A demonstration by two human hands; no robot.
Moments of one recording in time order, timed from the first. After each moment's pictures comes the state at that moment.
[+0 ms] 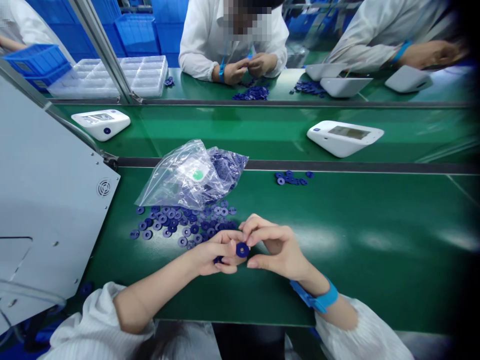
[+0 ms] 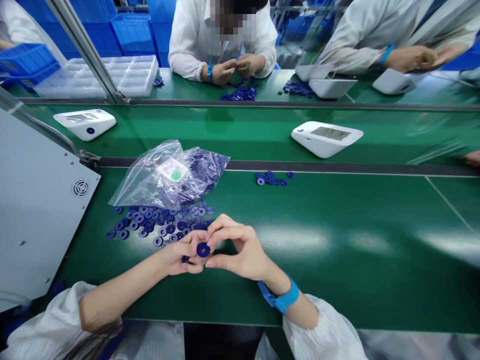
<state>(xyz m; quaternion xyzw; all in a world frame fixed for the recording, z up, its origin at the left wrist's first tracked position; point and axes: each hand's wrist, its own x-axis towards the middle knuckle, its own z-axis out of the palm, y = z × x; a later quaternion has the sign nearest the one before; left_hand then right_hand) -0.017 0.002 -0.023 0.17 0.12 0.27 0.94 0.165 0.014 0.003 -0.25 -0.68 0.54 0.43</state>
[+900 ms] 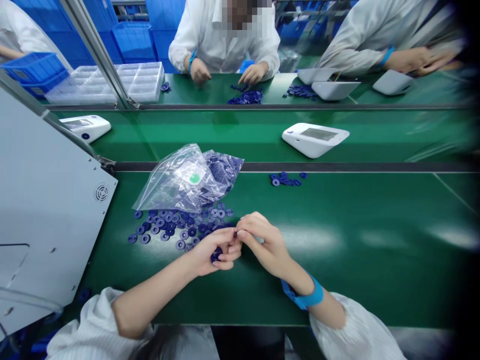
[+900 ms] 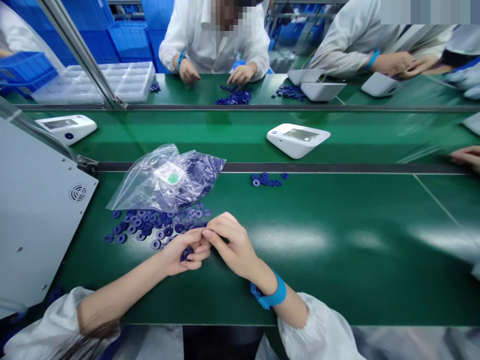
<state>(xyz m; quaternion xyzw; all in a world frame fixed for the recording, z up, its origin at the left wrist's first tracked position) -0.011 0.008 -0.019 0.13 0.21 0.25 0.94 0.158 0.013 -0.003 -0.35 -0.76 0.34 0.42</state>
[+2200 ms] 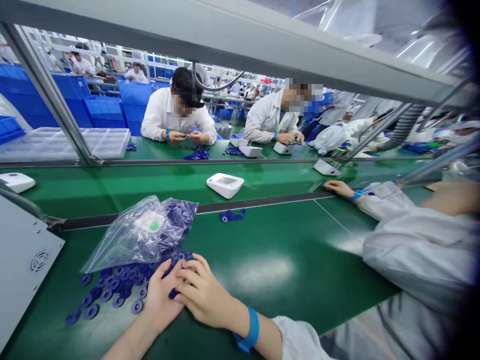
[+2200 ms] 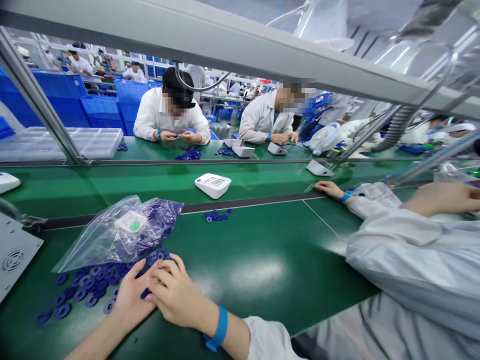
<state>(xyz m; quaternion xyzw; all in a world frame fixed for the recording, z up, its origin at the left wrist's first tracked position) -0.008 0.011 -0.015 -0.13 0.28 0.40 0.86 0.138 -0.006 -0.019 -0.33 -0.90 0.07 0.28</state>
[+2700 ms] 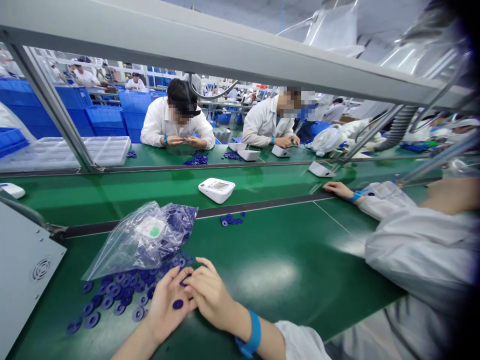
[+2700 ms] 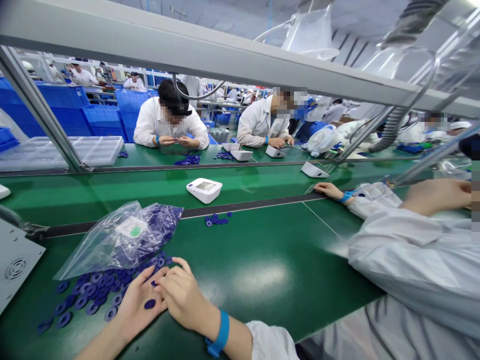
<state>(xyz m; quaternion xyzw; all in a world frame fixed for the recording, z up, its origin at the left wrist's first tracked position) -0.002 0.008 -0.014 -0.06 0.25 0.38 0.89 0.142 -0.003 -0.016 -0.34 -0.83 0.10 0.43</state>
